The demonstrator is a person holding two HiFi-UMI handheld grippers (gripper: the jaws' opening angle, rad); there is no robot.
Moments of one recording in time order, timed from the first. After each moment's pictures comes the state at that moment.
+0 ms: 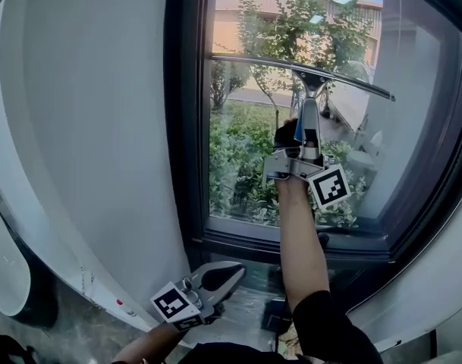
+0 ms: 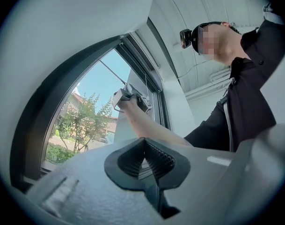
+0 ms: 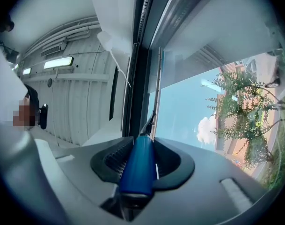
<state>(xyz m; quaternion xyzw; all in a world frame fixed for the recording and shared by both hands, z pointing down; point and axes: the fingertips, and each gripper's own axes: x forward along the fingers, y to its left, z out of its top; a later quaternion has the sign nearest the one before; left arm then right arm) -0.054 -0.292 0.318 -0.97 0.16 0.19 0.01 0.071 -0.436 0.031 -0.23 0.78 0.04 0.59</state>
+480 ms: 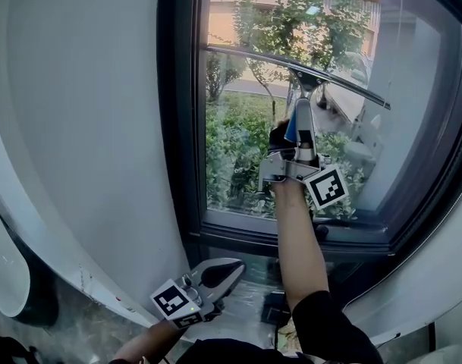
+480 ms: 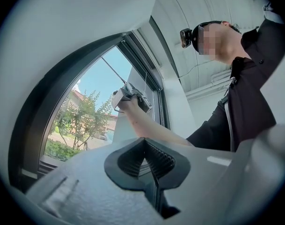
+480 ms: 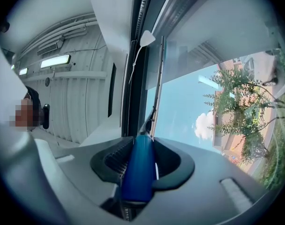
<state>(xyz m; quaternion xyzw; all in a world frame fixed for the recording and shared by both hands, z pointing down) -0.049 -0.292 0.328 -0.97 0.16 0.18 -0.01 0.066 -0.437 0.052 -0.24 0.79 0.02 0.57</state>
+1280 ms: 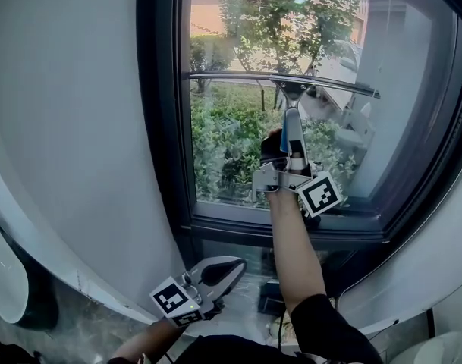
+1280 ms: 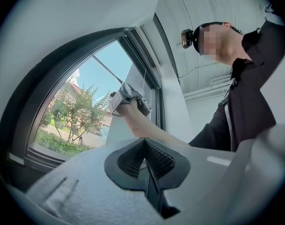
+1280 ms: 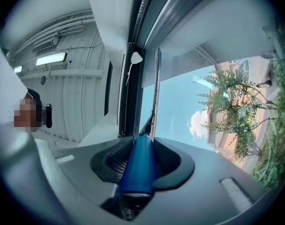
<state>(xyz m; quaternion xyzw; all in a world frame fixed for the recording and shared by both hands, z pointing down) -0.033 -0.276 0.331 -0.97 0.12 0.20 -0.04 0.075 -0.428 0.096 -0.25 0.79 0.00 0.56</state>
